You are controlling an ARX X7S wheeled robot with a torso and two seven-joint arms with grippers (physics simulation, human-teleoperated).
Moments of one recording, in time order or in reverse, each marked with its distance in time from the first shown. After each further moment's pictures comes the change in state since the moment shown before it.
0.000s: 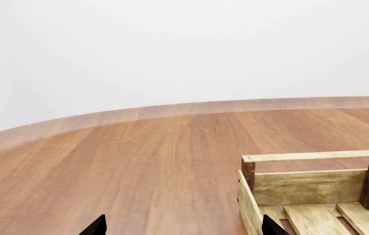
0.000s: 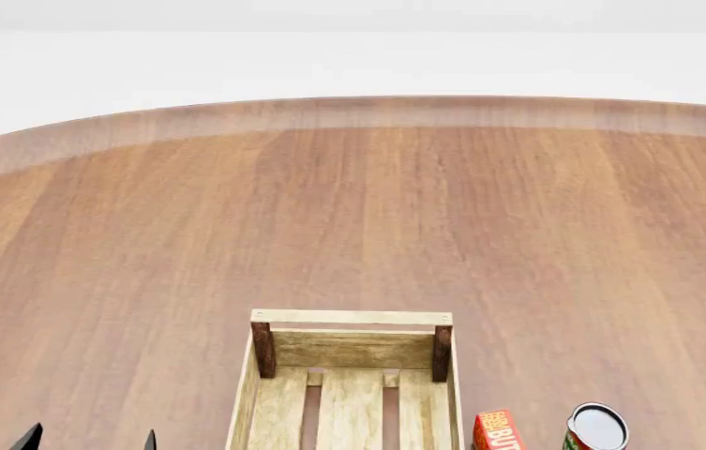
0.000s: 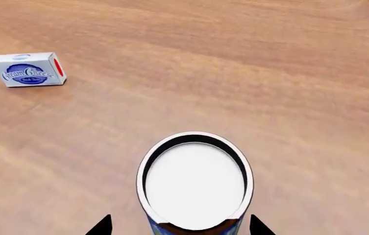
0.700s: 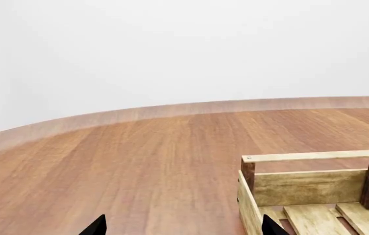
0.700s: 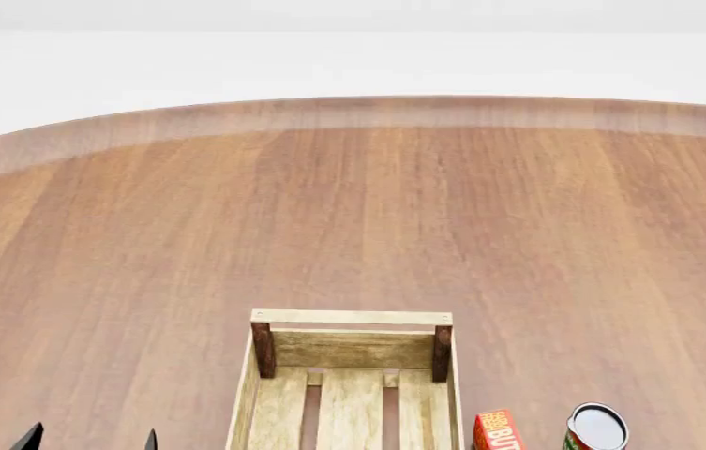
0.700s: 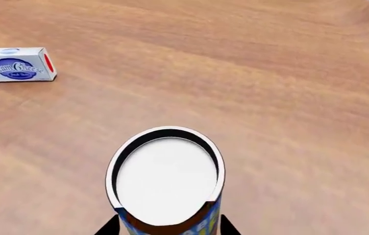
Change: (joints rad) left arm -0.006 -0.010 0.016 -0.005 -0.010 0.005 -0.014; right arm -0.005 0.014 -0.027 0.007 -0.003 0.001 0.044
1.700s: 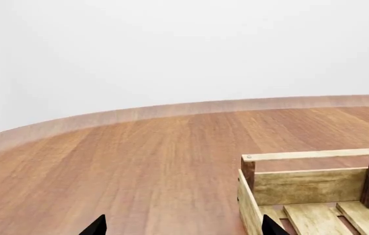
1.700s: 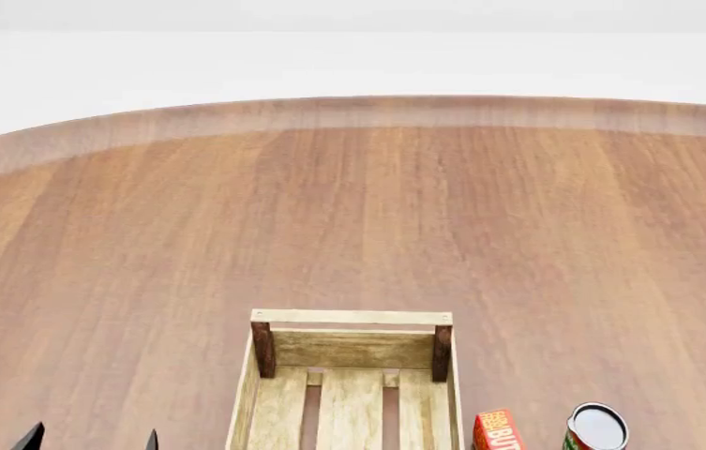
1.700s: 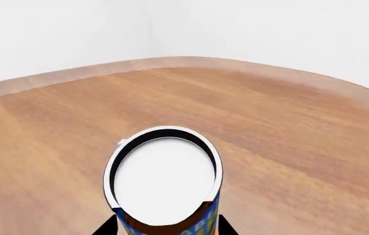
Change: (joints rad) left arm -0.009 -0.014 0.022 -0.010 -0.010 0.008 -0.017; right arm -0.047 0.060 -0.182 -0.304 -0.142 -0.009 0.008
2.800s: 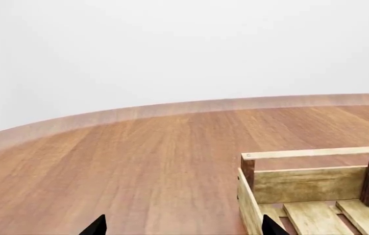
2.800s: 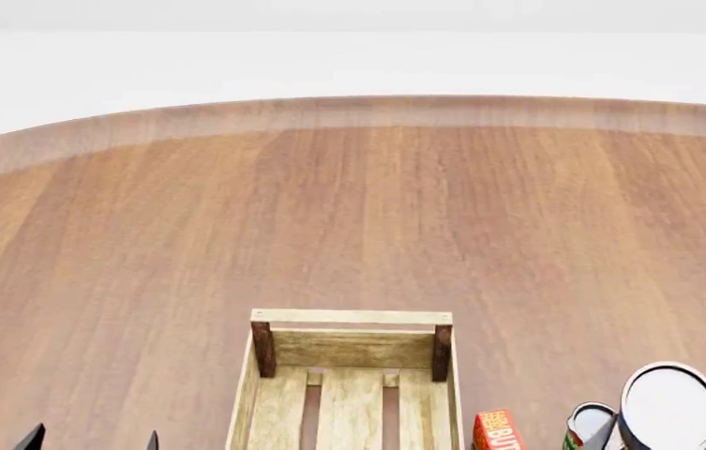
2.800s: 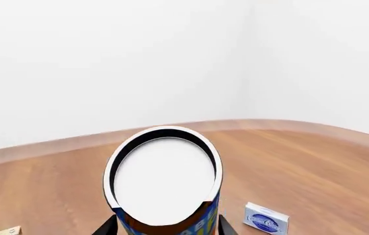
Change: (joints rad) left arm -0.003 -0.013 0.020 0.000 -0.013 0.001 -0.018; right arm 0.083 0.019 -0.284 -0.135 -0.147 -0.028 -0.085
